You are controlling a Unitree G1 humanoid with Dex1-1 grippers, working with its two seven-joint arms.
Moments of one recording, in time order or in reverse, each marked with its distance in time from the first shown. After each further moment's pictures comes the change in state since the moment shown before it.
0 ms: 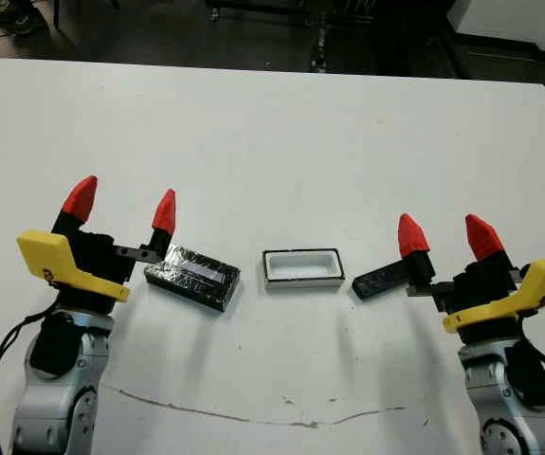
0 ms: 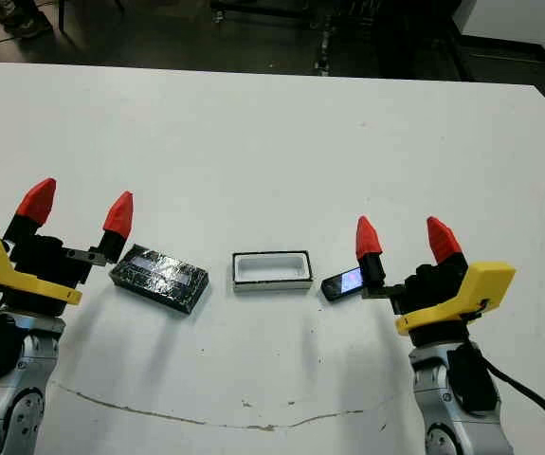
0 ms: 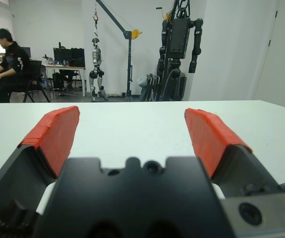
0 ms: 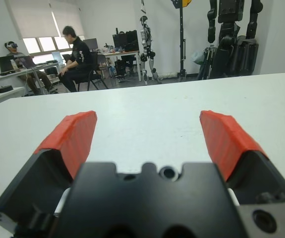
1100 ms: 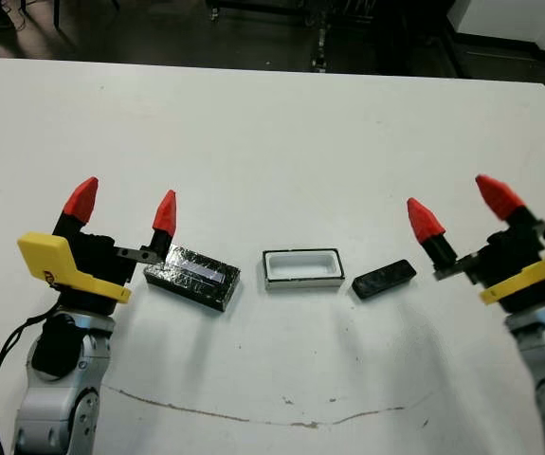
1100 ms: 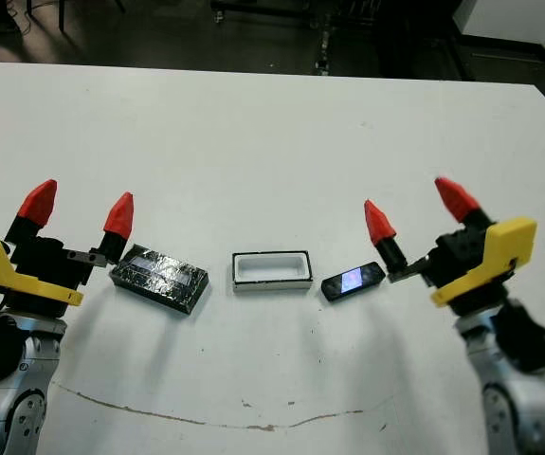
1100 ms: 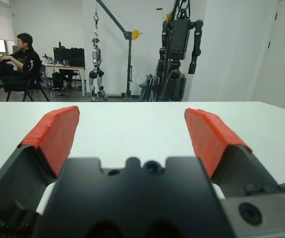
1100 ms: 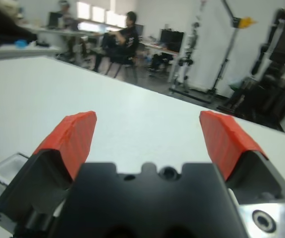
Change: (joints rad) left arm 0.006 -0.006 -0.006 0.006 0.010 -0.014 0.003; right arm -0.233 -0.377 -0.130 0.182 0.057 0.032 0.368
